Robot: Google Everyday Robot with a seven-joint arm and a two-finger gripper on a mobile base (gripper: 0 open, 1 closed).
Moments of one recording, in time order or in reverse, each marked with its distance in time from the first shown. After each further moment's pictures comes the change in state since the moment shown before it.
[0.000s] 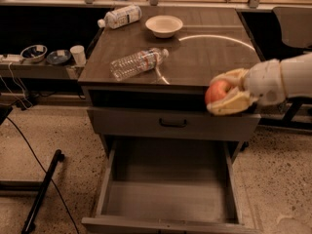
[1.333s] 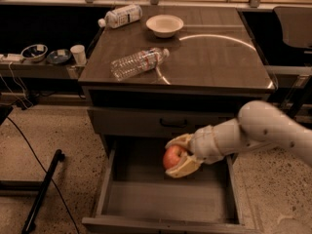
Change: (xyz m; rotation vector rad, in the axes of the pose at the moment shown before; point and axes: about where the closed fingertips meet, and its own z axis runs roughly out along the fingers) arm 0.104 0.124 0.158 -0.278 0.057 -0.014
